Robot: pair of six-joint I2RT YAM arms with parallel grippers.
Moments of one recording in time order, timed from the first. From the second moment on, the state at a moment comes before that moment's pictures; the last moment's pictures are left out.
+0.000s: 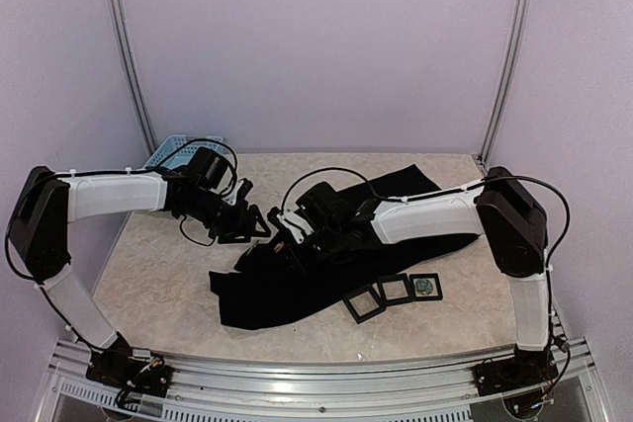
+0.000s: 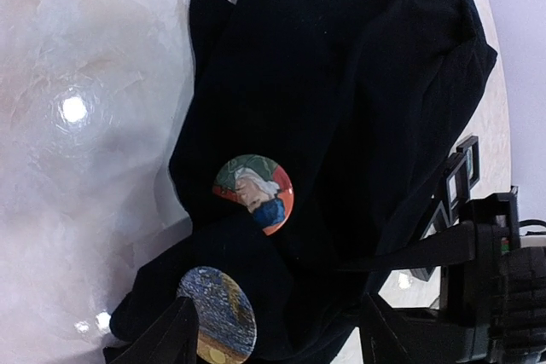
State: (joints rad) left arm -0.51 1.66 1.09 -0.43 0.43 -0.47; right arm 0.99 2.12 1.50 -0.19 -0.24 0.18
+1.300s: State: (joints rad) left arm -0.60 1.79 1.26 -0.67 0.13 -0.42; right arm 0.99 1.89 1.28 -0.09 0.07 0.25
